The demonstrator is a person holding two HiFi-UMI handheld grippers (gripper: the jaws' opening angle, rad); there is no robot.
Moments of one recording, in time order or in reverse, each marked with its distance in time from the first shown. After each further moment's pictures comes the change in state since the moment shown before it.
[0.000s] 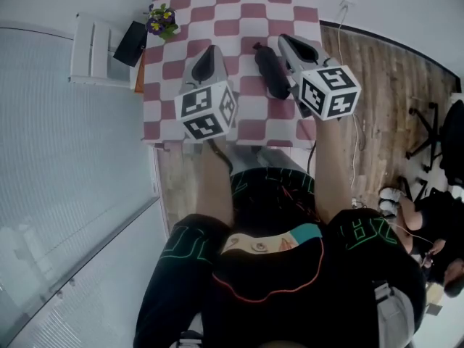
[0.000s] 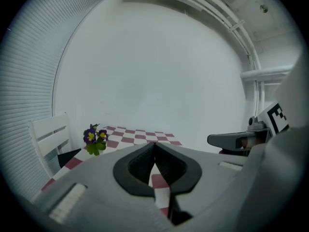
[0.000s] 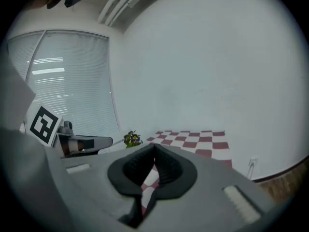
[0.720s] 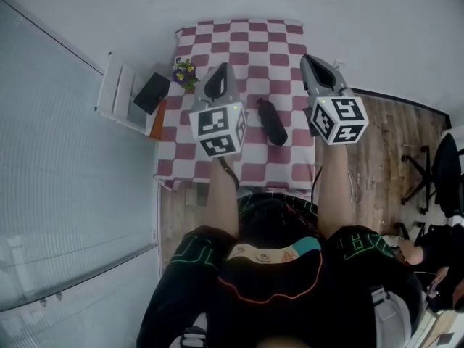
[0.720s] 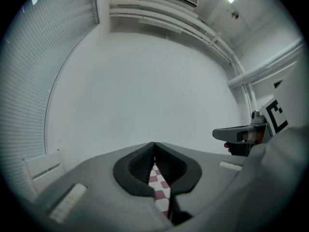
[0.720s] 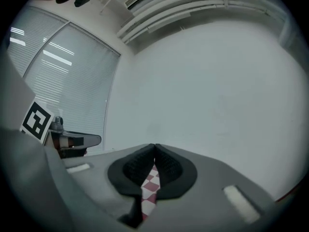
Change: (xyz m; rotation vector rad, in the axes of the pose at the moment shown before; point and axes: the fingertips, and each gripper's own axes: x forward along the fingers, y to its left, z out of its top) left arm -0.019 -0.030 0.126 0.131 -0.300 -0.033; right arm -0.054 -0.017 0.135 -0.211 -0.296 -0.159
